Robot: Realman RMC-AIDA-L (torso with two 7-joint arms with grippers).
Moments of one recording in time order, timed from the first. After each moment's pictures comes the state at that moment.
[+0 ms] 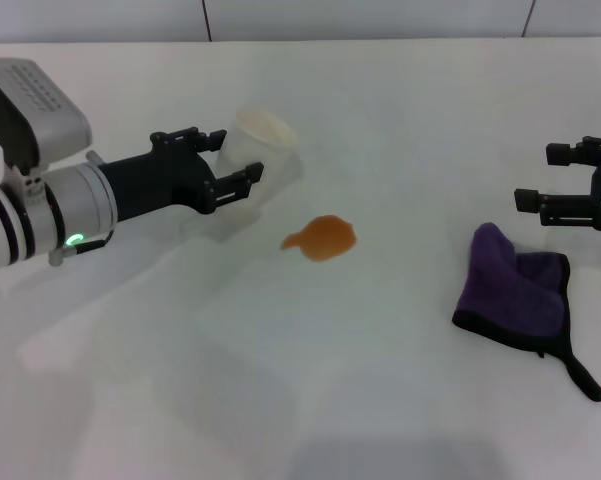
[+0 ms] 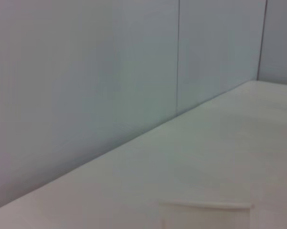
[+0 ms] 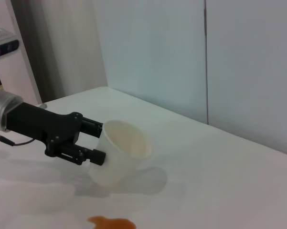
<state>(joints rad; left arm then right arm) -0.82 -2.09 2.84 -0.28 -0.44 1.16 -0.87 0.34 2.01 -0.92 -1.00 -1.84 -1.40 1.54</state>
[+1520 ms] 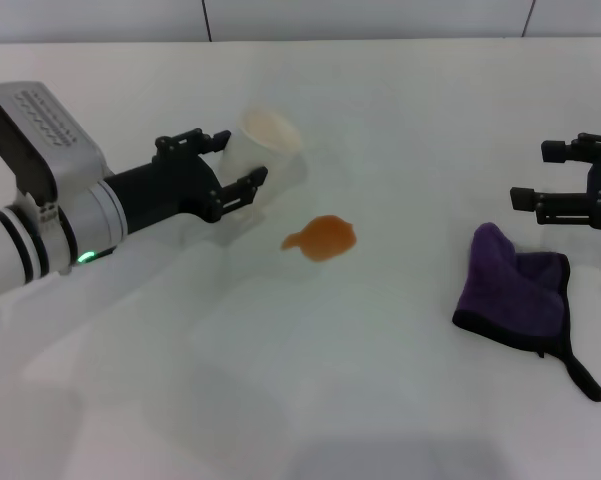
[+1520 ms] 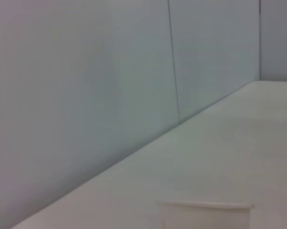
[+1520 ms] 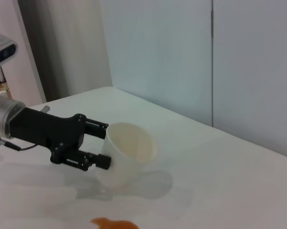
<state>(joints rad) -0.77 -2.09 2.84 -0.19 -0.53 1.12 -0.66 0.34 2.01 -0.93 -1.01 -1.84 -1.40 1.54</state>
